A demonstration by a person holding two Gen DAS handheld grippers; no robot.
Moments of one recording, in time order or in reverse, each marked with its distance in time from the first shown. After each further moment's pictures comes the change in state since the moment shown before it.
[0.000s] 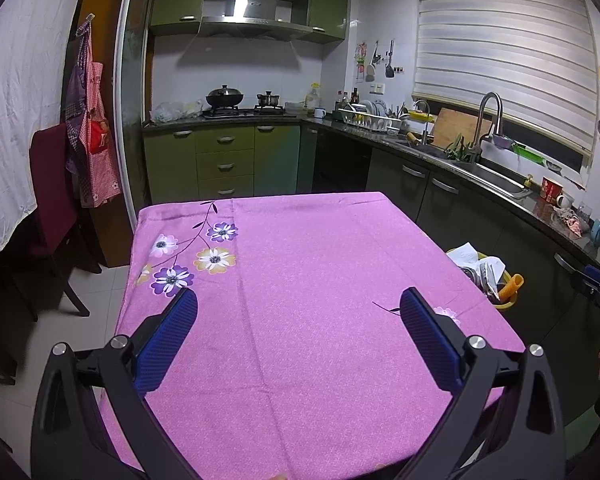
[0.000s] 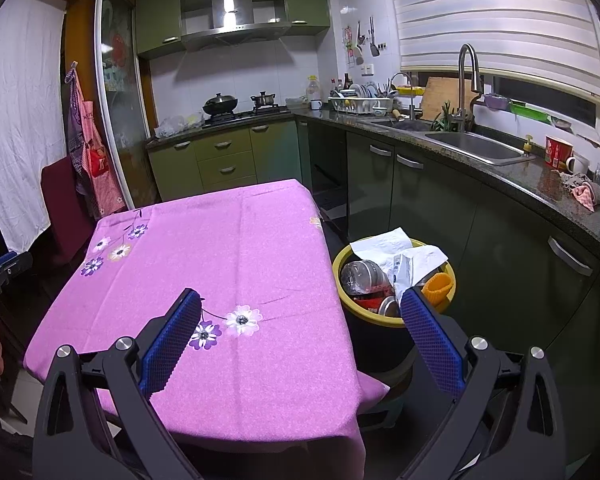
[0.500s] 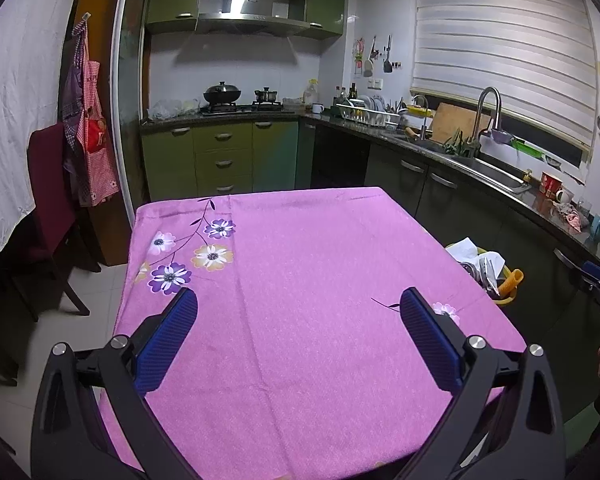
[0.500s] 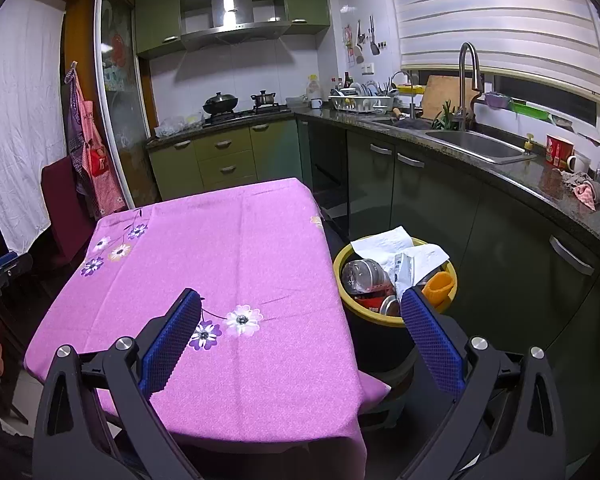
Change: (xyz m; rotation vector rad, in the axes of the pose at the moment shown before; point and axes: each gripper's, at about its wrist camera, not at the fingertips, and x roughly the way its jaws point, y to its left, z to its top) left arm 0.005 -0.004 0.000 0.010 0.016 -0.004; right arm 0.001 0.002 0.001 0.001 0.003 0.000
